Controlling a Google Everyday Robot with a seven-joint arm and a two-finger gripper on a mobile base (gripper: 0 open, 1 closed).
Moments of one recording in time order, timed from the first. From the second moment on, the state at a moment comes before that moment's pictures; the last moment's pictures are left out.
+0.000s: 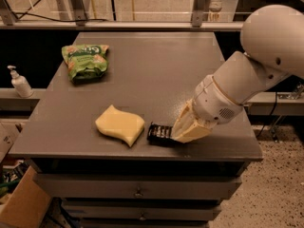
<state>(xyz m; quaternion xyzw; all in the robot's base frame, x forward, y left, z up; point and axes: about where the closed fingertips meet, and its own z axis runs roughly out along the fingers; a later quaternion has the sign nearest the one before) 0.428 -0.072 0.836 -0.71 0.65 0.21 0.19</state>
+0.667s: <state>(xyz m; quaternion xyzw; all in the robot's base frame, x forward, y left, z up) 0.419 -0.055 0.830 -0.71 0.63 0.24 0.18</state>
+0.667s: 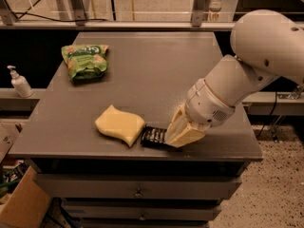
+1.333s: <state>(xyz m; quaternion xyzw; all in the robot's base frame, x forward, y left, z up) 0.418 -0.048 0.832 -0.72 0.63 0.25 0.17</state>
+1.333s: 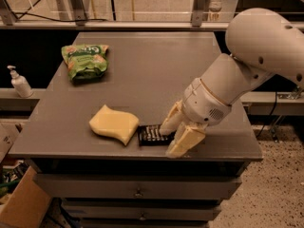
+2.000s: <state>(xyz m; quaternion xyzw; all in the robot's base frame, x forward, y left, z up) 0.423 -0.056 0.836 -0.71 0.63 0.26 0.18</state>
